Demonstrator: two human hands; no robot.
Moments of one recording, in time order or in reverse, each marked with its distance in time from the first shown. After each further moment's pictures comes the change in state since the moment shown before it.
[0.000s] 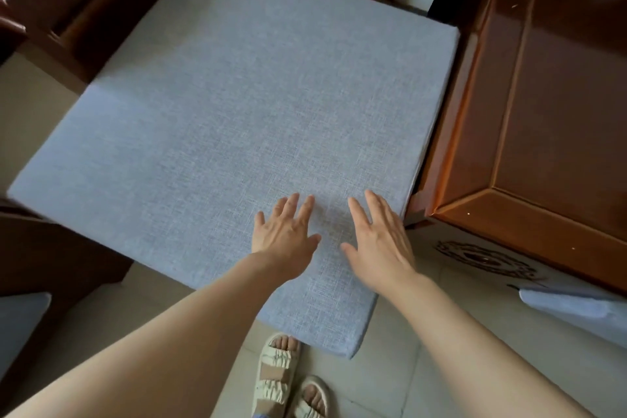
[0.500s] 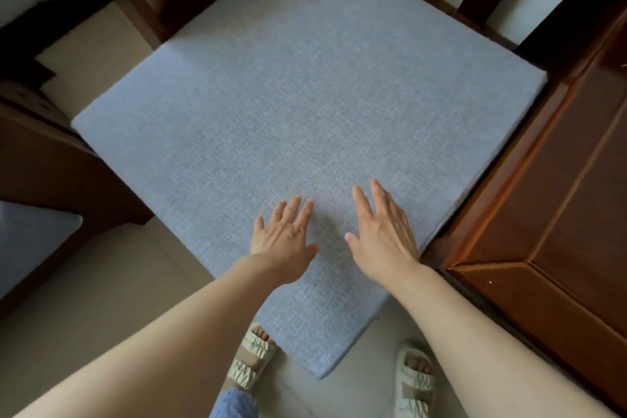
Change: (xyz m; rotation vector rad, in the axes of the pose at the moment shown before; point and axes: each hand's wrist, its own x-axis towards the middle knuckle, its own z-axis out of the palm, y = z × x) left_hand 0.000 0.001 0.009 -0.149 -0.004 -0.243; right_hand 0.054 0.001 -0.027 -0.138 -0.115 -0.239
